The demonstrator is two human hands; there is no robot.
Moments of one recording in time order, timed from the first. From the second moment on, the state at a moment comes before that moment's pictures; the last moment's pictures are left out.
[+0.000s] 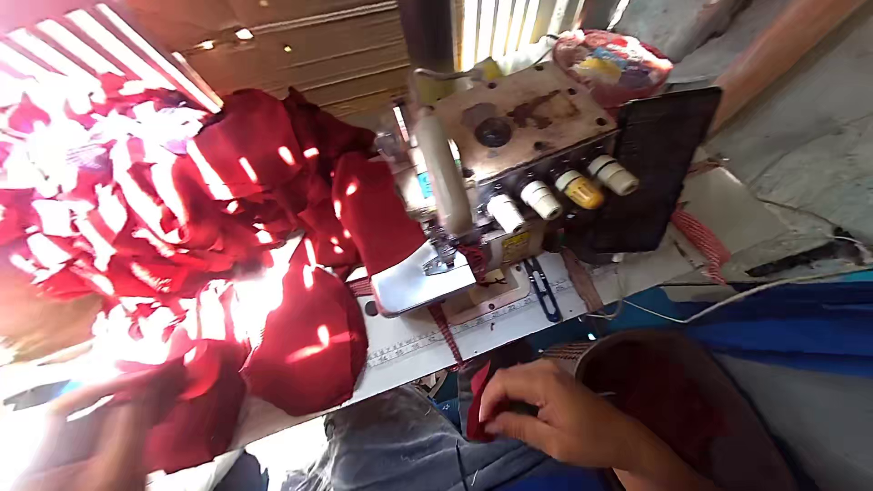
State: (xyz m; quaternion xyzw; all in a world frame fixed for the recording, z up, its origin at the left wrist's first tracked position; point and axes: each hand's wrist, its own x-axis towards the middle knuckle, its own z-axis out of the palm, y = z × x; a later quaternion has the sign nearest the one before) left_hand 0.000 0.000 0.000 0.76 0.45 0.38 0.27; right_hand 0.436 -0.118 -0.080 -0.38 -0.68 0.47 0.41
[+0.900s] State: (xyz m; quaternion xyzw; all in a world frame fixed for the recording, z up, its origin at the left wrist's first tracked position) left_hand 0.128 -0.008 -0.047 0.51 0.52 0.54 0.43; right_hand 0.393 -0.112 -0.098 -0.29 -0.59 0.63 0.40
